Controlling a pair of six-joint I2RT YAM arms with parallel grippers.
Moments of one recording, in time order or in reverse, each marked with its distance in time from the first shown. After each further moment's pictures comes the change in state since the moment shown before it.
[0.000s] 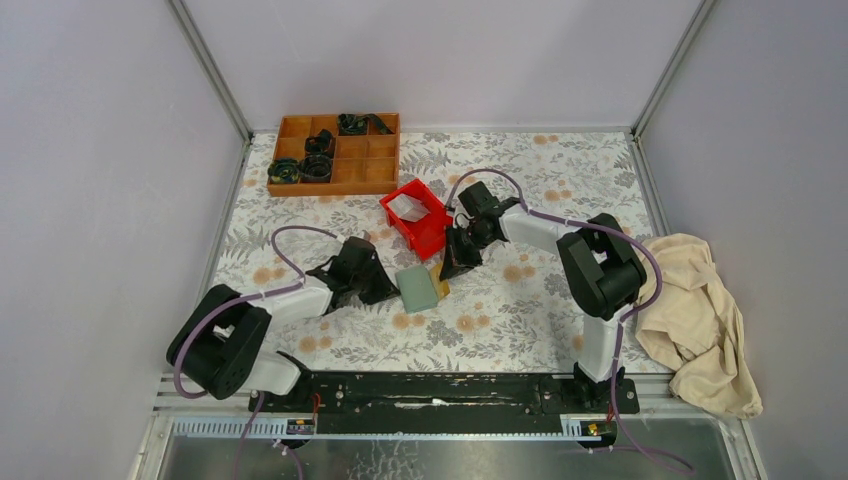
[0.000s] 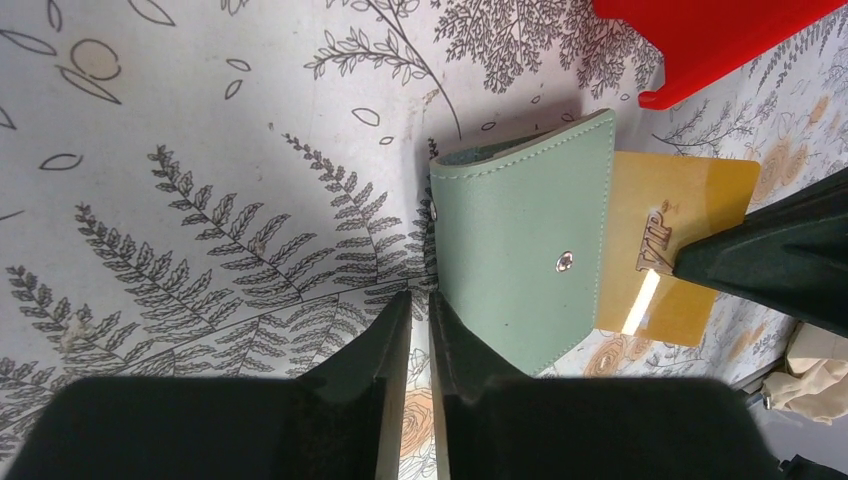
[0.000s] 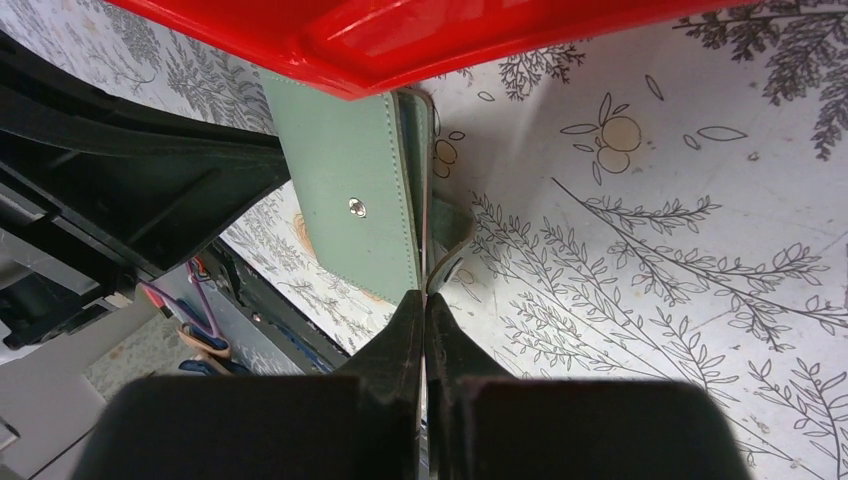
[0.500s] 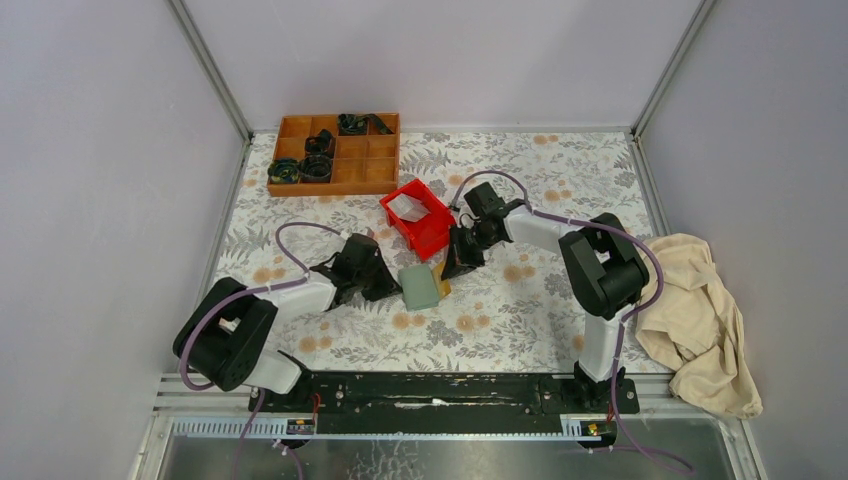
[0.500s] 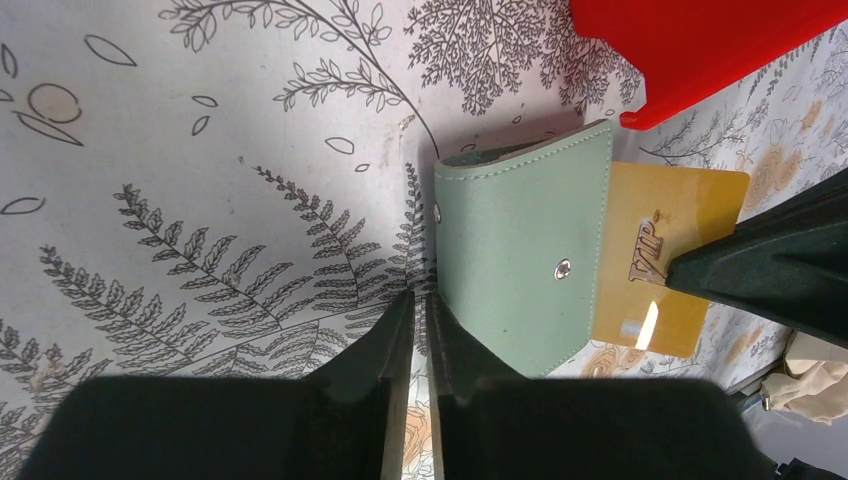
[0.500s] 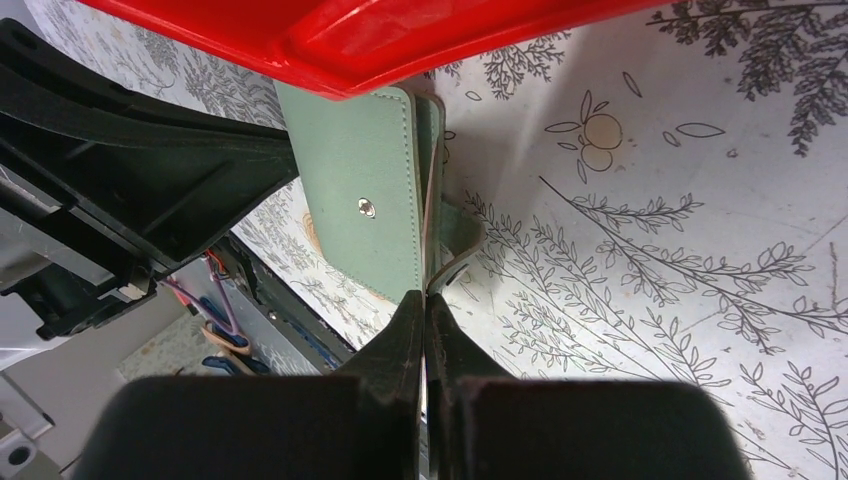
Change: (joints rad) left arm 0.000 0.052 0.034 0.019 0.009 0.008; right arm -0.026 -0.005 -0.035 0.047 -0.044 0.024
